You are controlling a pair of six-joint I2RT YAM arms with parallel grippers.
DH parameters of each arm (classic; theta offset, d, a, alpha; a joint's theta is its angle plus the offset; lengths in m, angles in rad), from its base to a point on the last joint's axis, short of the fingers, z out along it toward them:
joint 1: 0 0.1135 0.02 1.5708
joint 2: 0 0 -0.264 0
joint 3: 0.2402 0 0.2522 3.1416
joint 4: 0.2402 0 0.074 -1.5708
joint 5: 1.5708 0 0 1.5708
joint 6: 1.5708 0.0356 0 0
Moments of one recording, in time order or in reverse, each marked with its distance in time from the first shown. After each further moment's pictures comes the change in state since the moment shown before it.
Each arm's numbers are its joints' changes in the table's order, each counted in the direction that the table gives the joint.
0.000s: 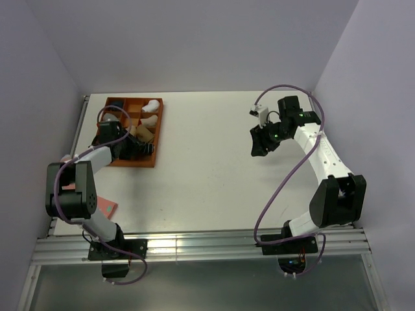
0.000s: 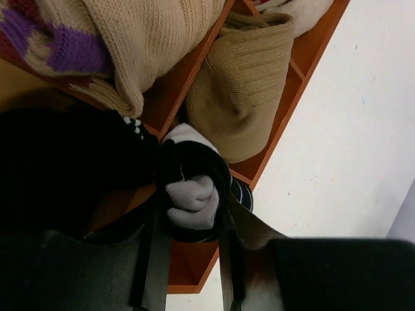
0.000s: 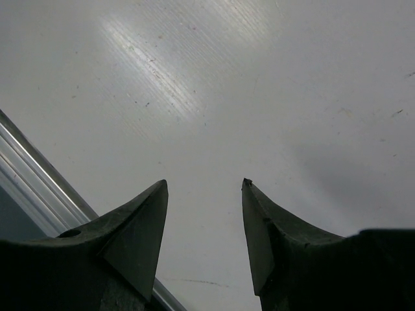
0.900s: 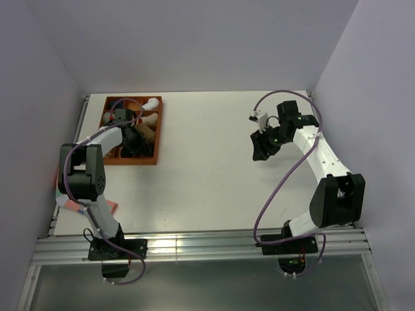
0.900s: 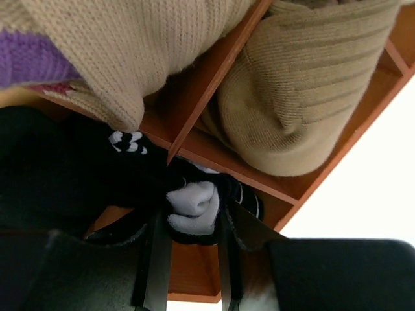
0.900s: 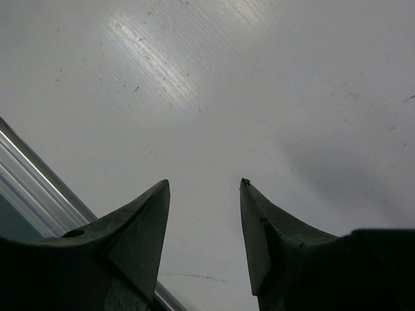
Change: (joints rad) left arm -0.089 -0.227 0.335 0.420 -0.166 0.049; right arm -0.005 0.003 -0.065 -0.016 0.025 -0.037
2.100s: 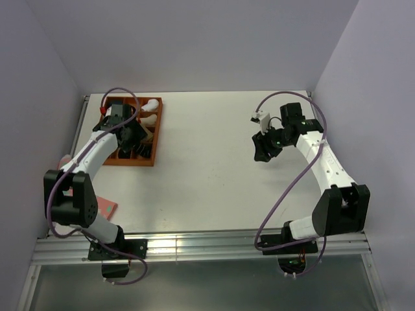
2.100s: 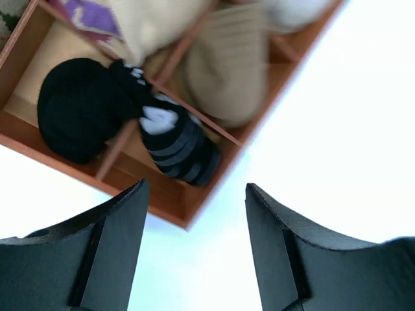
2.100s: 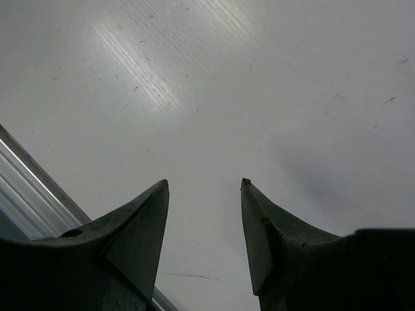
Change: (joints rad) left arm -0.072 0.253 -0.019 0.105 -0.198 -0.043; right arm -0.002 0.057 -0.034 -0.010 0.008 -0.029
